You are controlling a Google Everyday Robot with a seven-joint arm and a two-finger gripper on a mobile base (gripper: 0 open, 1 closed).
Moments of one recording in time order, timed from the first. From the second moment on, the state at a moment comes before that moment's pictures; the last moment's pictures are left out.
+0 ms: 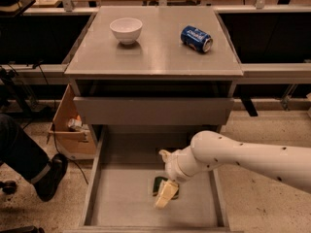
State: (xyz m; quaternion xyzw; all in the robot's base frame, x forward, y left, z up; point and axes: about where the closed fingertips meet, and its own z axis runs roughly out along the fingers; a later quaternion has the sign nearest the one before) arm 0.478 -0.010 0.553 -0.63 0.71 0.20 0.24
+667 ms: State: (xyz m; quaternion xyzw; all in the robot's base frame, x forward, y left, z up) arm 0.479 -0.006 0.543 -0.62 0.72 0.20 0.24
